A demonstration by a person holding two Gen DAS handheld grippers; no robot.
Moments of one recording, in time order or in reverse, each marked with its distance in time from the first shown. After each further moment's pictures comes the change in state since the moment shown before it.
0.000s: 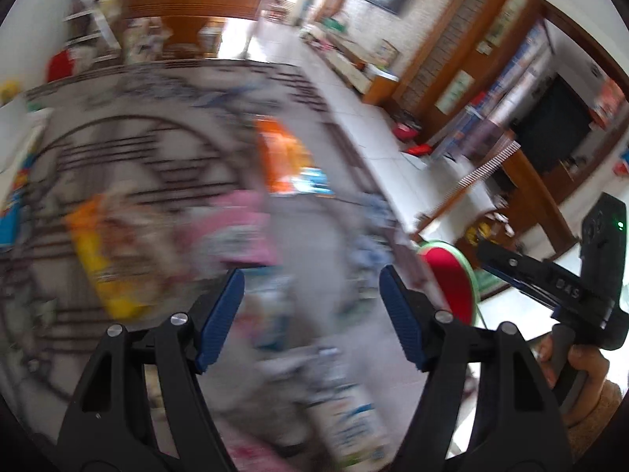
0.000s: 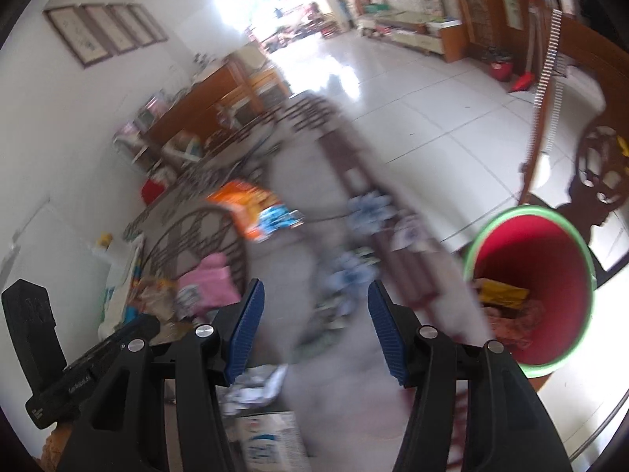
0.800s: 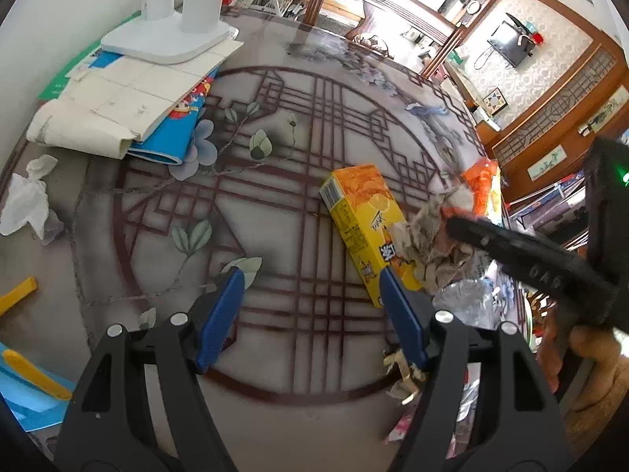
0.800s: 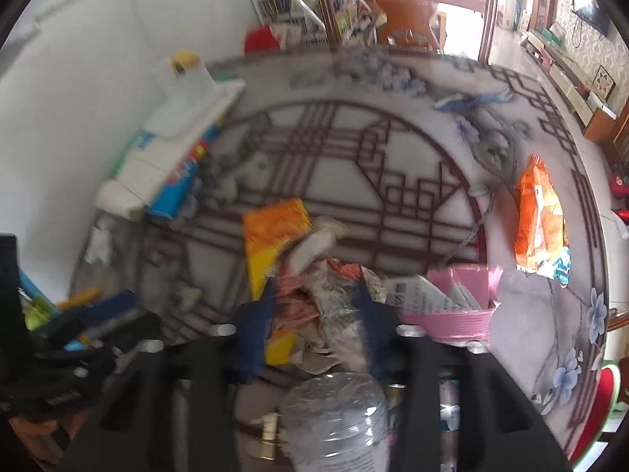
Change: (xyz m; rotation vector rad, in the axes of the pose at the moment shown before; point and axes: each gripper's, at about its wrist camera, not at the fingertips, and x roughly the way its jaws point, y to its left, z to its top) left arm -0.038 0.198 -0.028 -0.345 0.016 0.190; right arm 0.185 0.252 -0.037 -0.583 0.316 0.052
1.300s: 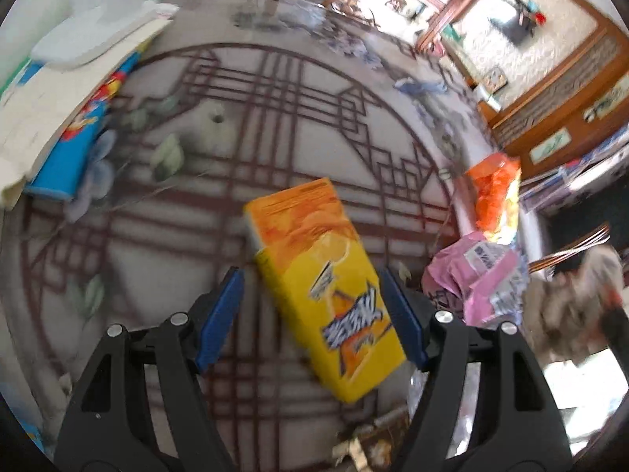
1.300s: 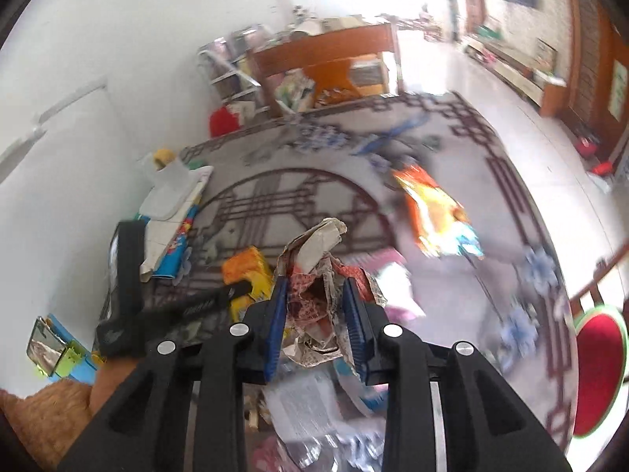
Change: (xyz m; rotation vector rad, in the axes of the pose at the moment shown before) left arm 0.088 -0.060 0.037 0.056 0.087 0.017; right arm -0.105 -0.066 -0.050 0.241 -0.242 -0.009
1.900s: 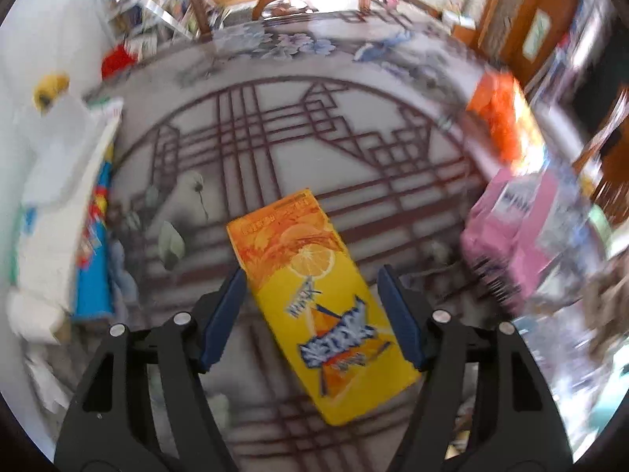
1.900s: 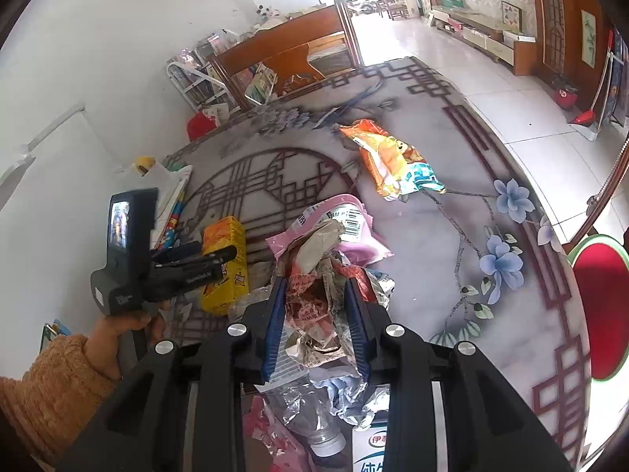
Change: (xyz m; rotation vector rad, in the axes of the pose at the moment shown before) left arm 0.002 -0.023 0.008 0.368 -0.001 0.140; right arm -0.015 -0.029 -0.037 0.128 0.019 0.008
